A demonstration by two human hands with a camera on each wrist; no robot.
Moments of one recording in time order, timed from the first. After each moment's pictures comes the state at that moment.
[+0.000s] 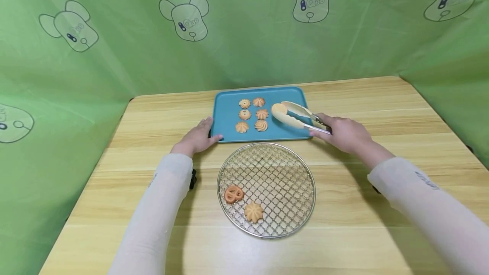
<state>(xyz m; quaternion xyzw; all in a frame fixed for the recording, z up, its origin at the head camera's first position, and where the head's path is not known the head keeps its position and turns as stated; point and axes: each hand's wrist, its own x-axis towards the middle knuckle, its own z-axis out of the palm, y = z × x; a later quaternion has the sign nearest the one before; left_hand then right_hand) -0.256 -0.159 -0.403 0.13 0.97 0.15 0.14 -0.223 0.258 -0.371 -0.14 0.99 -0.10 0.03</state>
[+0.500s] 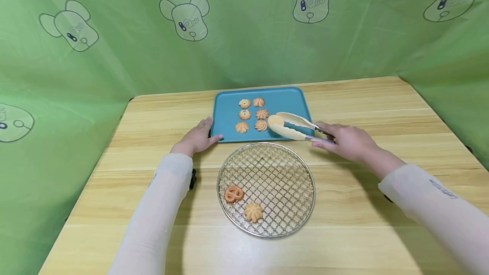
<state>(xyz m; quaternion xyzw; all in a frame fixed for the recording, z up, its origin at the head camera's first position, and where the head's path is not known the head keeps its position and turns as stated) -0.257 -0.160 -0.405 0.13 0.97 0.15 0.14 -0.201 0.262 -0.372 -0.19 0.98 -0.10 0.02</state>
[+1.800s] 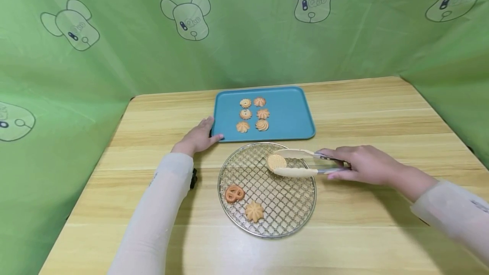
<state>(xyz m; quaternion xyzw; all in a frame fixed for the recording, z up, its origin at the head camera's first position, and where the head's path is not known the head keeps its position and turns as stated) -0.257 -0.161 -0.404 0.13 0.97 0.16 0.15 -0.152 0.285 -0.373 -0.38 0.92 -0.12 -0.03</state>
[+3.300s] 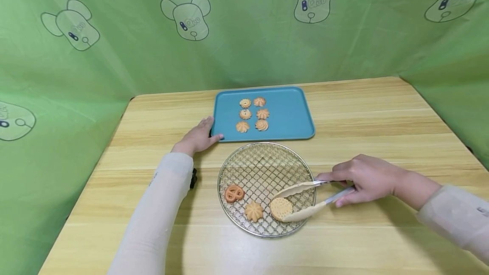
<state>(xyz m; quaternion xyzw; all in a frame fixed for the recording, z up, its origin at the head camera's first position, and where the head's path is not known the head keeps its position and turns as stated) -0.254 -0.159 -0.401 0.13 0.97 0.16 0.14 -0.142 0.282 -0.374 -0.56 0.81 -0.15 -0.02</state>
